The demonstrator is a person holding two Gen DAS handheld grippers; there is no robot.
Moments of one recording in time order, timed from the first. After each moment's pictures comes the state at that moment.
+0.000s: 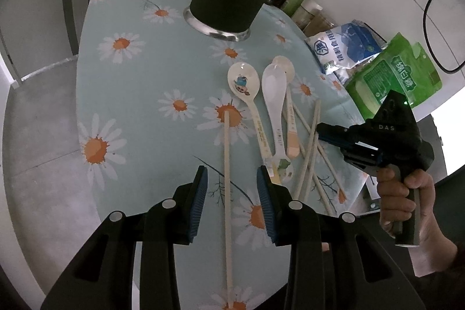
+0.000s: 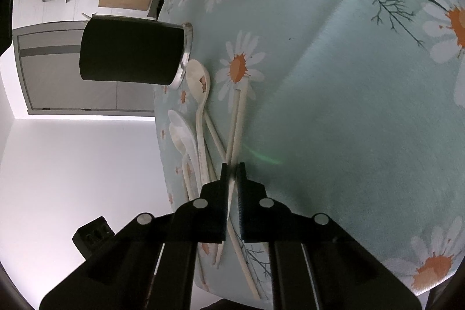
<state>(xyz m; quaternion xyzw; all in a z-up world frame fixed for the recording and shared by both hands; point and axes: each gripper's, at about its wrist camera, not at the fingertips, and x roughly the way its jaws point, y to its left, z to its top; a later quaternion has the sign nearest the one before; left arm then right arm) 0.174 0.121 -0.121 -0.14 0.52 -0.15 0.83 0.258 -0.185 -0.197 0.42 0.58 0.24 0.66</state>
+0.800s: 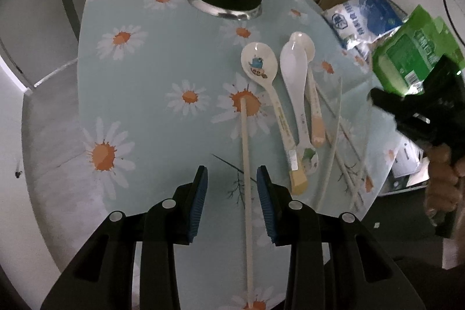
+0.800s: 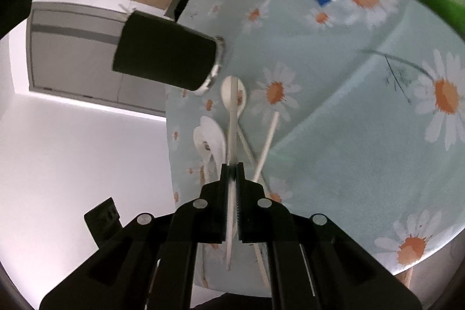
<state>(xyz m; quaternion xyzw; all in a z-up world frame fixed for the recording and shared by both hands) 0.192 0.108 -0.131 -0.07 0.57 -0.12 0.81 0.261 -0.184 -0.143 0.37 0.55 0.26 0.71</state>
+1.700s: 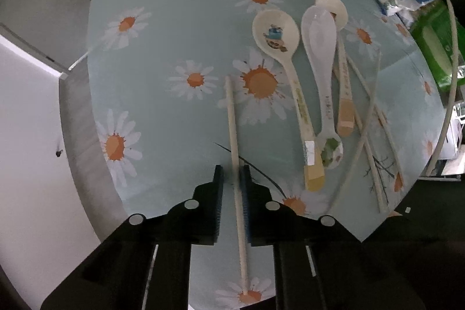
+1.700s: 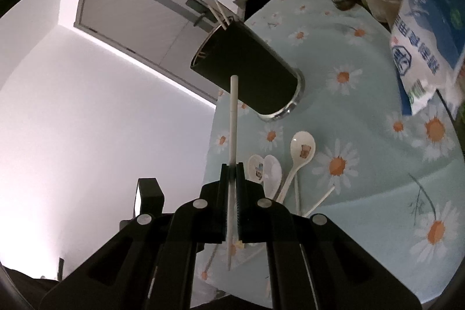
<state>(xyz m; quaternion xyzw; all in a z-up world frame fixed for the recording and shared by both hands) 0.218 0.075 -0.139 0.01 0.66 -0.02 0.75 0.304 -0.171 -0.068 0.26 0.49 0.41 0.73</state>
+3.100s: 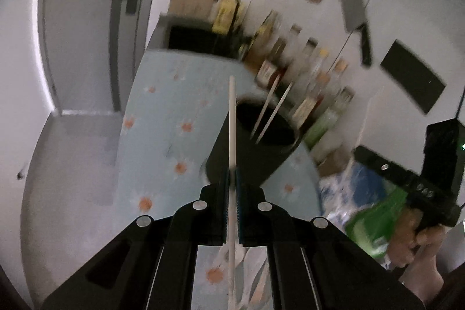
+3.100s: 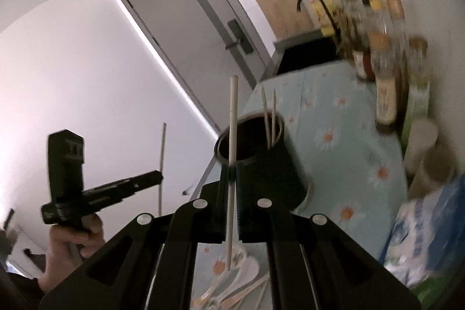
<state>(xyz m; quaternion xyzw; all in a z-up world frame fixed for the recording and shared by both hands) 0.279 0.117 0.035 -0.17 0.35 0.00 0.92 0.382 -0.123 0.025 0.11 0.36 0.45 0.81</state>
